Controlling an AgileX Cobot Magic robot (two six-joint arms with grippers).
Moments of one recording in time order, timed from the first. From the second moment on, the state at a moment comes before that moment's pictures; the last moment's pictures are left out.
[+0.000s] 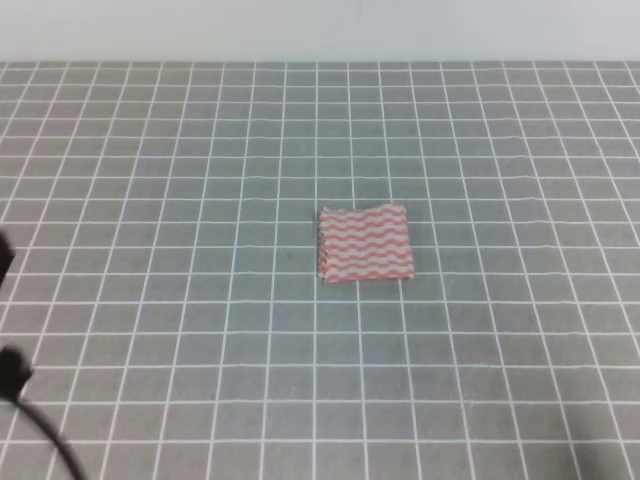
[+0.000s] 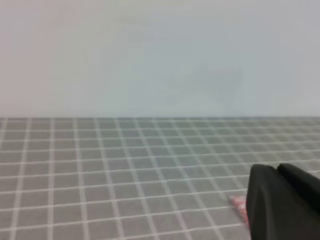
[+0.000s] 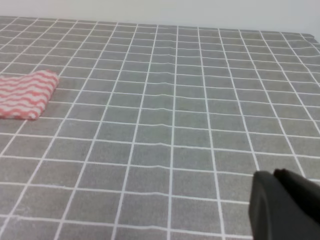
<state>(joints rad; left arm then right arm) -0.30 0.46 -0.36 -0.38 0.04 0.26 0.05 -0.02 0.01 0.07 0.33 -0.05</state>
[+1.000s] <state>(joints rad) -0.10 0.00 0.01 -0.01 0.32 0.05 0.05 -0.02 0.01 0.07 0.33 -0.05</state>
